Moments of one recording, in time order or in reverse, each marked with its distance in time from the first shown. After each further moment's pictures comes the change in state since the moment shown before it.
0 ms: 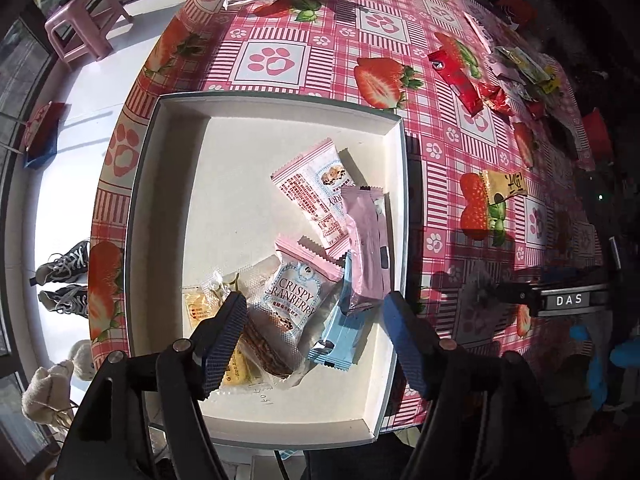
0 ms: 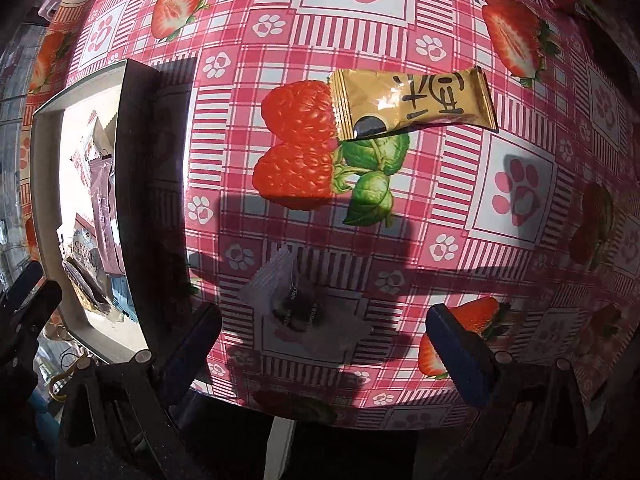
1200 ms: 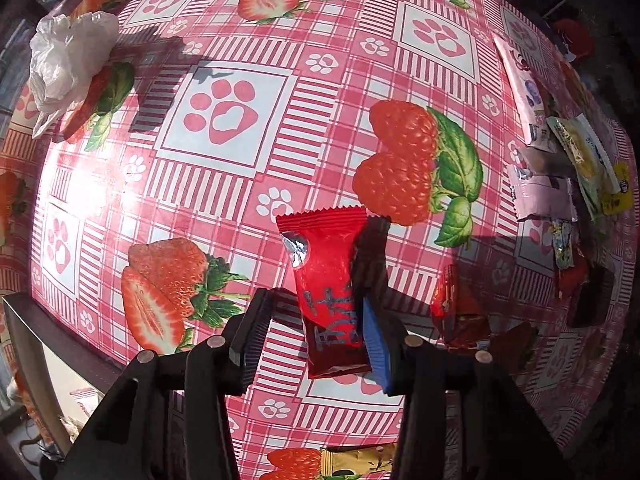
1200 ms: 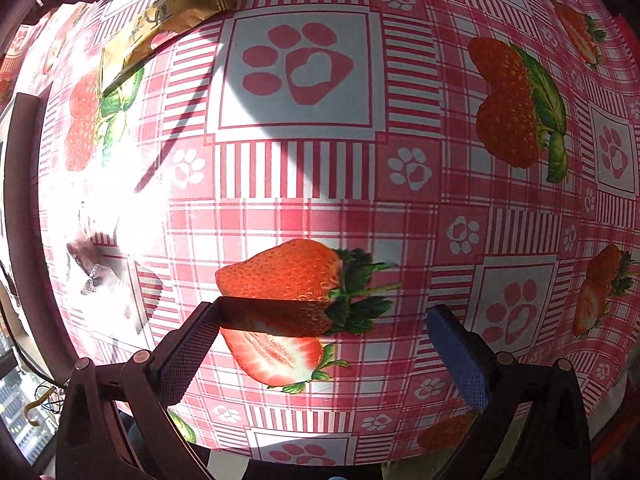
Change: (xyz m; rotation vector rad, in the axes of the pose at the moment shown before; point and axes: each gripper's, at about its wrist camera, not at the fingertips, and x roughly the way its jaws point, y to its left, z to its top) left arm 0.108 -0.173 0.223 -0.147 0.036 0.114; right arm 0.035 -0.100 -0.091 0.102 -0.133 -0.041
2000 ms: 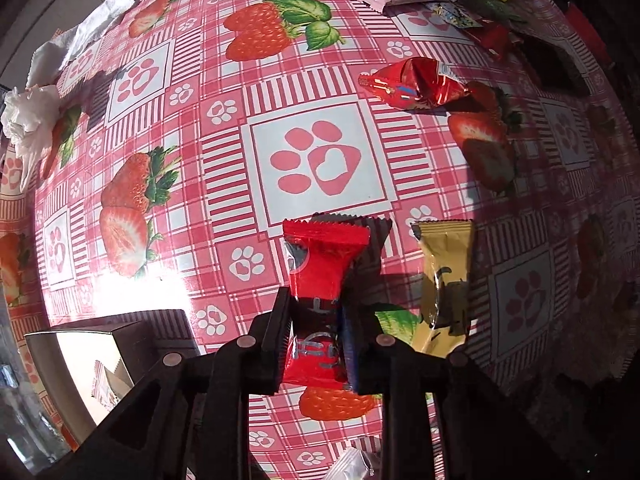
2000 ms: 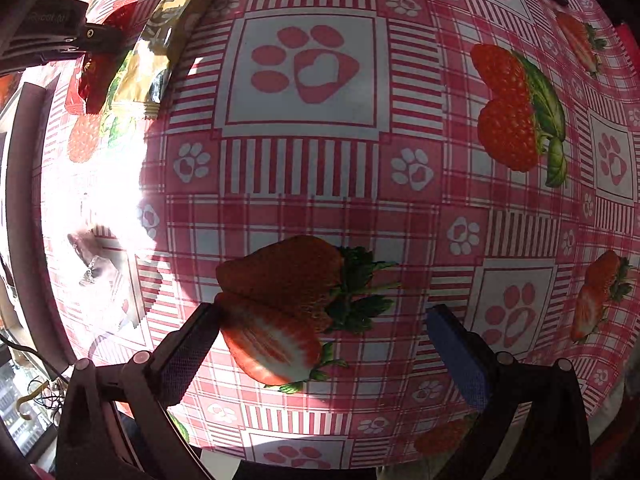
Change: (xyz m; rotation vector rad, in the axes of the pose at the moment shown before) left arm -0.004 -0.028 -0.115 0.467 -0.011 0.043; right arm 0.011 -0.001 -0.006 -0.027 -0.030 0.001
